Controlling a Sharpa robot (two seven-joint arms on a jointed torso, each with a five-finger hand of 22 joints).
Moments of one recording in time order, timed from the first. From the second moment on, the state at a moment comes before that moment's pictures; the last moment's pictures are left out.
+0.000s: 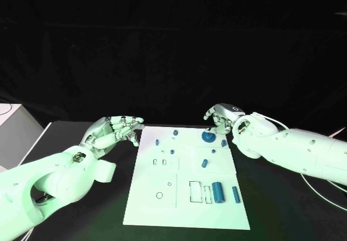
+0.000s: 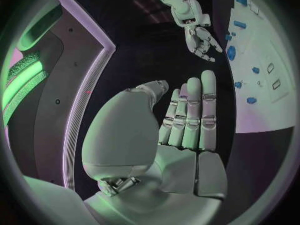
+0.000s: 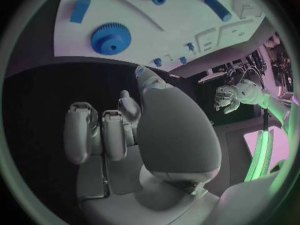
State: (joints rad) left arm 1.07 -1.01 0.21 1.74 -0.20 -0.30 0.36; left_hand 1.42 -0.20 0.49 0.22 0.24 0.92 0.20 0.20 0.22 1.17 0.12 0.07 0.08 1.08 0.05 0.84 0.68 0.18 1.04 0.14 0.85 0.47; right arm 1.37 -0.71 -0.11 1.22 -1.42 -0.44 -0.15; right_hand 1.48 -0.23 0.17 0.29 0.22 0.90 0.16 0.14 0.32 1.37 0.07 1.30 1.25 1.46 -0.01 1.49 1.30 0.06 1.47 0.08 1.37 1.30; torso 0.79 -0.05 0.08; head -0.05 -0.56
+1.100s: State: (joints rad) left arm 1.07 -1.01 0.21 1.73 -0.20 -0.30 0.36; left_hand 1.42 -0.20 0.49 0.22 0.24 0.92 0.20 0.20 0.22 1.17 0.12 0.07 0.08 1.08 0.05 0.84 0.68 0.18 1.04 0.14 0.85 0.48; right arm 1.36 -0.68 -0.11 1.18 -1.35 -0.26 -0.23; right_hand 1.45 -0.20 0.12 0.29 0.26 0.88 0.17 0.19 0.33 1.46 0.08 1.55 1.31 1.47 0.00 1.57 1.31 0.03 1.47 0.10 1.49 1.31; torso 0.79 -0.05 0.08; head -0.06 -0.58
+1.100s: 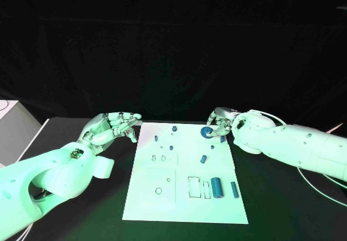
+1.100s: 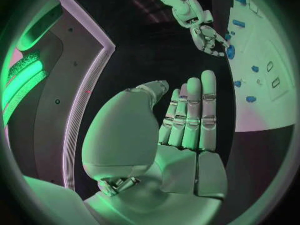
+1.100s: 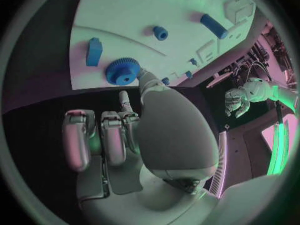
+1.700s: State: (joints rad) left arm 1.07 -1.01 0.21 1.73 -0.20 -0.30 0.36; left_hand 1.42 -0.20 0.49 0.22 0.24 0.92 0.20 0.20 0.22 1.17 0.12 0.07 0.08 1.08 0.05 0.84 0.68 0.18 1.04 0.14 0.85 0.48; right arm 1.35 -0.65 -0.12 1.12 -1.37 -0.27 -0.24; right_hand 1.46 -0.20 0.13 0.29 0.28 0.88 0.17 0.20 0.33 1.46 0.08 1.55 1.31 1.47 0.00 1.57 1.31 0.03 1.47 0.10 1.49 1.31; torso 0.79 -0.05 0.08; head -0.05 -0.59
